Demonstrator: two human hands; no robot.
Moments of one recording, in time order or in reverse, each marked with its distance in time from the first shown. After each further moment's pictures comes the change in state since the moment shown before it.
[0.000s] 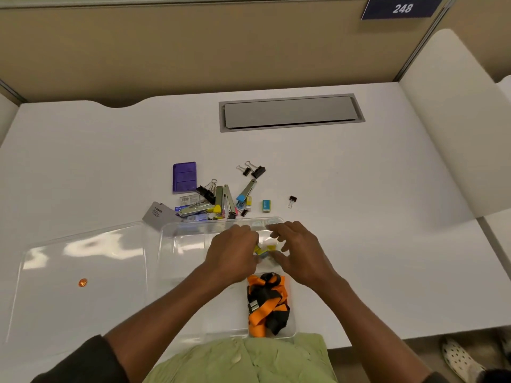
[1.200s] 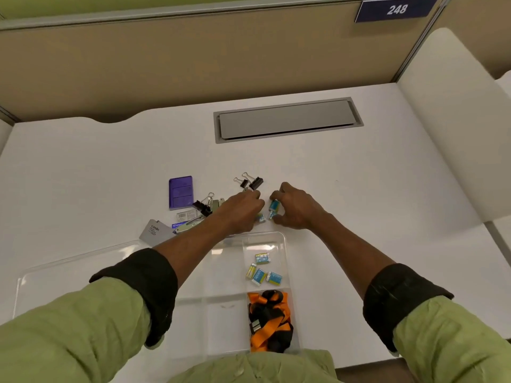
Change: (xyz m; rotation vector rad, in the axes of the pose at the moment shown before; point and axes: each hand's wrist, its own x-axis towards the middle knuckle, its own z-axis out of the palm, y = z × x) left_hand 0.139 -0.038 -0.017 0.249 -0.016 0.339; right_hand 0.144 0.066 -0.020 -0.338 -0.208 0.000
